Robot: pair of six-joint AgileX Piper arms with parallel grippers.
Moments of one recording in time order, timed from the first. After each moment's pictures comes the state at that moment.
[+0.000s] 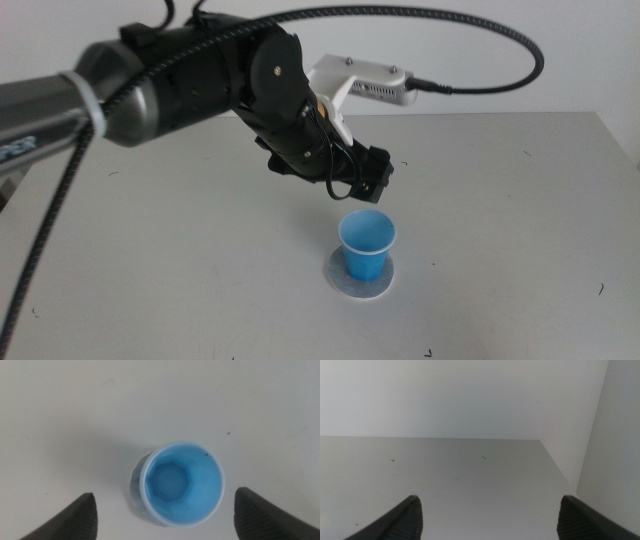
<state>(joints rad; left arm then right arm) -0.65 1.79 -1.51 -0.14 0.81 -0.02 -0.04 -0.01 0.03 -0.03 0.14 0.02</state>
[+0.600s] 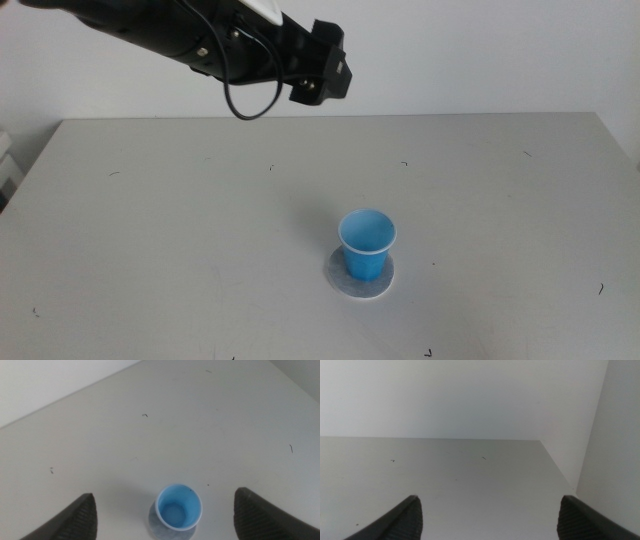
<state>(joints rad) -0.63 1.43 -1.51 -0.10 0.82 -0.02 -0.04 -0.01 0.03 -0.03 0.14 0.02</state>
